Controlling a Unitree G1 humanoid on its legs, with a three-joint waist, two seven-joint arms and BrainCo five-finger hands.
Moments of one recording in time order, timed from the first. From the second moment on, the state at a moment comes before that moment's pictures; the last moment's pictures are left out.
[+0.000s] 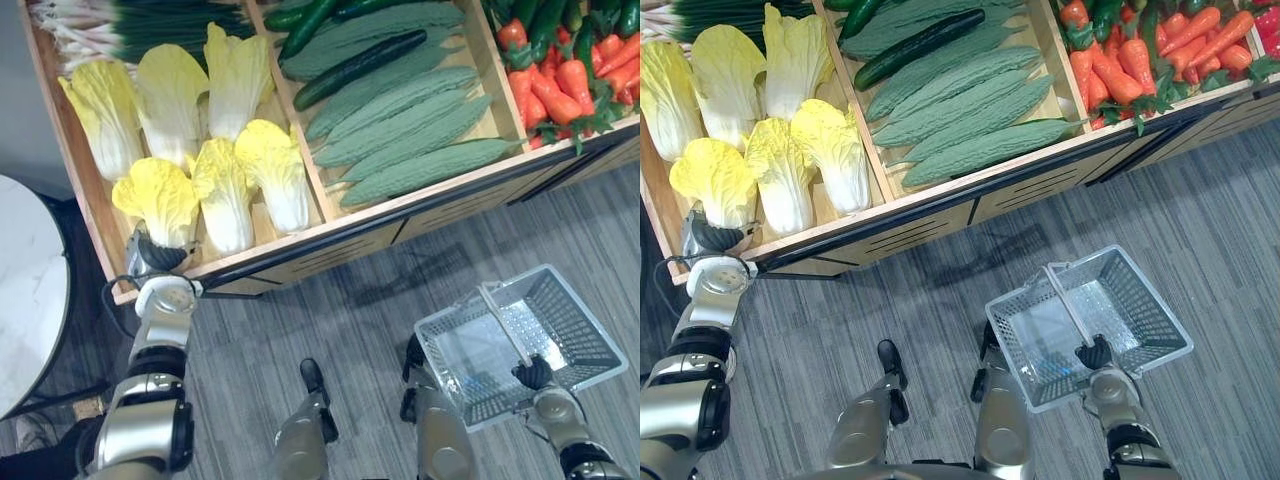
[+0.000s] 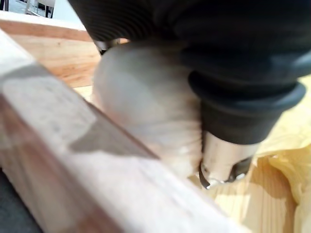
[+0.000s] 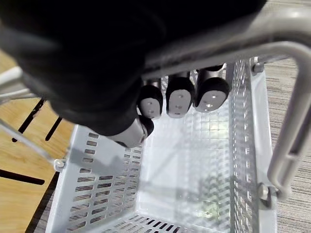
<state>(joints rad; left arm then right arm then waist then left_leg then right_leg) -0.55 0.52 0.17 0.84 0.34 0.00 0.45 -0.17 -0.39 -0.14 1.00 -0.41 -0.12 -0.14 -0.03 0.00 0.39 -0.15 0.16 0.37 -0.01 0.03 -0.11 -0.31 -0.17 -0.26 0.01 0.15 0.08</state>
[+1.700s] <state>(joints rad) -0.32 0.56 -0.53 -0.16 0.15 -0.28 0.17 -0.15 -0.71 0.22 0.49 -0.43 -0.20 0.01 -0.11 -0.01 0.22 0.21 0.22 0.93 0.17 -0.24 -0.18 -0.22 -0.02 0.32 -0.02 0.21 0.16</state>
